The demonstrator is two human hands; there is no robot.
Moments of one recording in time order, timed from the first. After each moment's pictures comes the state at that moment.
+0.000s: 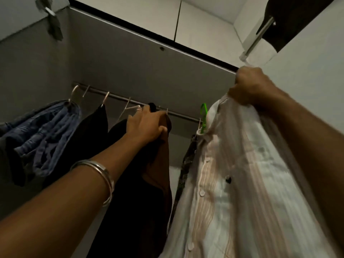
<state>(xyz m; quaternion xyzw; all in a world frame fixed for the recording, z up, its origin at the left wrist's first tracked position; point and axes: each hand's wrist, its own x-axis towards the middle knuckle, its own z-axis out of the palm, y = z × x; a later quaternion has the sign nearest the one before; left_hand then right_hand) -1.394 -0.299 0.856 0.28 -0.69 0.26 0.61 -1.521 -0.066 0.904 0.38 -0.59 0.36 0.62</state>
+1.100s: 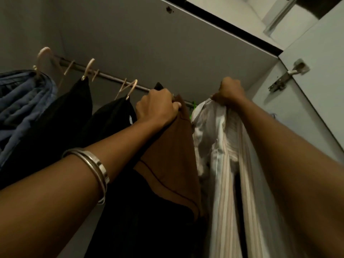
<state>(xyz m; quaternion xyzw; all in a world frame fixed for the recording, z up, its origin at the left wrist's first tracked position) -1.452 -0.353 0.908 0.20 -0.61 0.22 0.74 -1.598 -0.235 0.994 0.40 -0.59 0.46 0.53</state>
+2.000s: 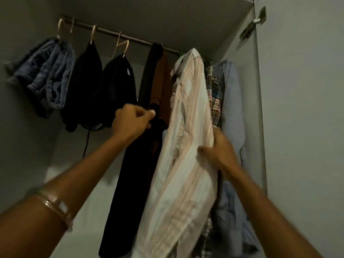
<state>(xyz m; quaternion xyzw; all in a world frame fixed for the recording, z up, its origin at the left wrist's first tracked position) -1.402 -0.254 0.677 0.20 -0.70 -0.13 0.68 -1.596 -0.129 0.638 0.54 -0.58 0.57 0.21</state>
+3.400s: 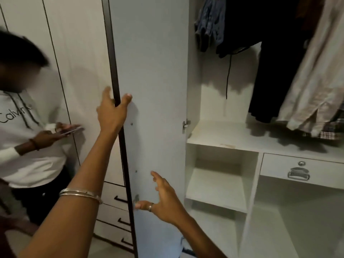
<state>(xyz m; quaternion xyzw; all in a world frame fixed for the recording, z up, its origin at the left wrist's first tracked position) -0.852 -0.003 0.464 0.53 -0.53 -0.05 0.66 -1.009 0.059 0.266 0.75 -0.46 0.34 -0.33</state>
